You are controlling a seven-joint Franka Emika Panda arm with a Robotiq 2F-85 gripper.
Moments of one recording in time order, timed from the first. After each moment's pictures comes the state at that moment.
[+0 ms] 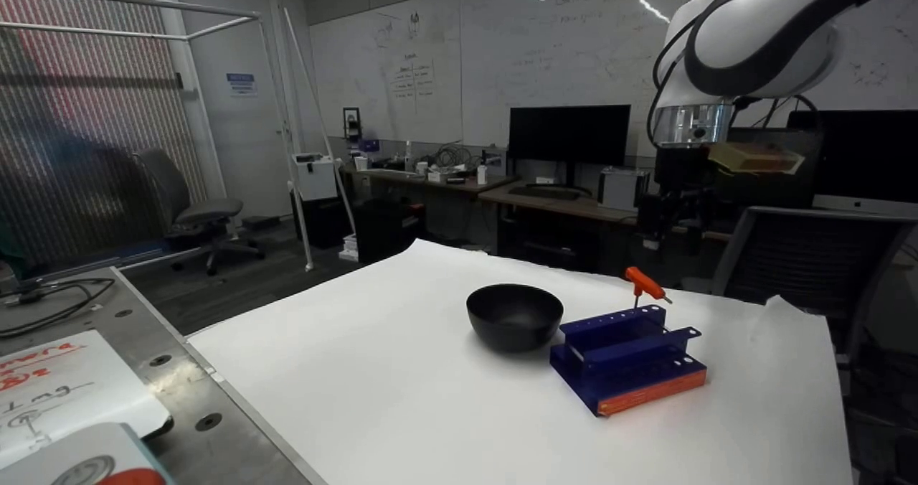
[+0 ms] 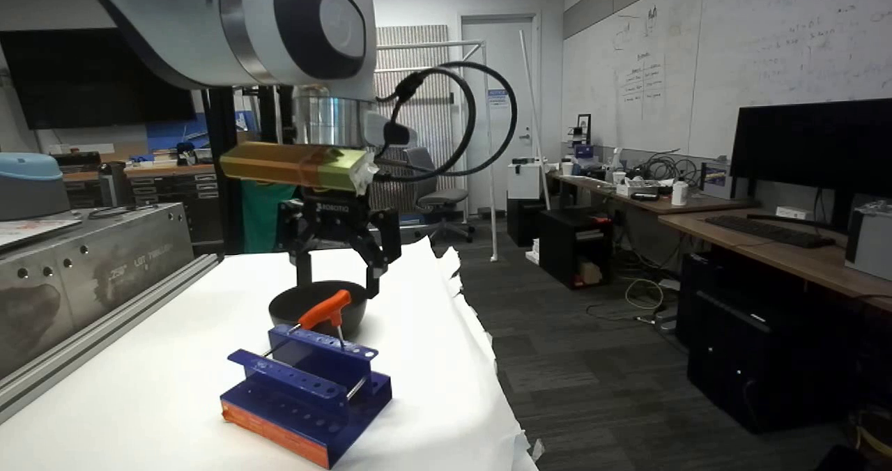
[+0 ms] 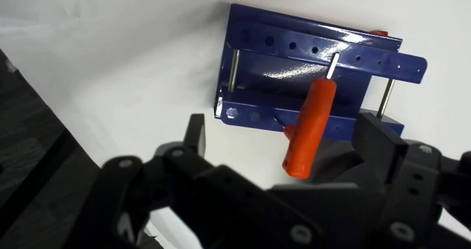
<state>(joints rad) -0.07 -0.02 -0.08 -2.20 0.06 2.10 0.05</state>
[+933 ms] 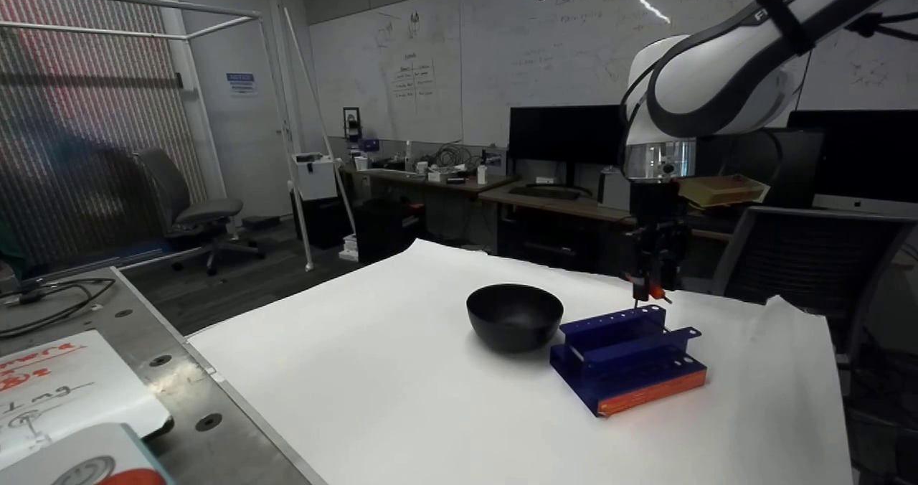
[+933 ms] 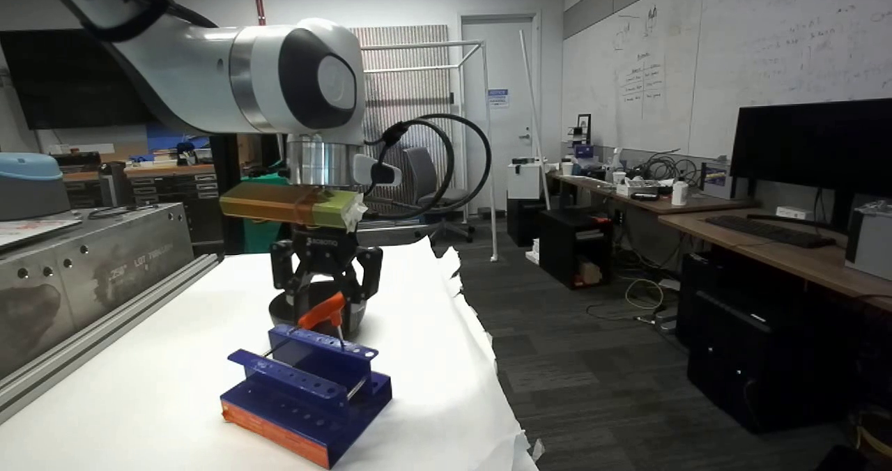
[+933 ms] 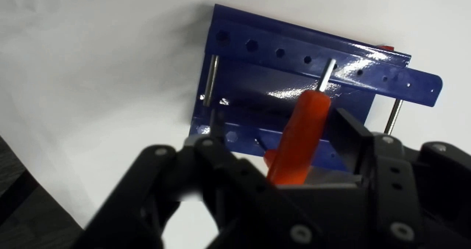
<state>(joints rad) -0.05 0.10 -0.04 -2.15 0.06 2.11 0.05</state>
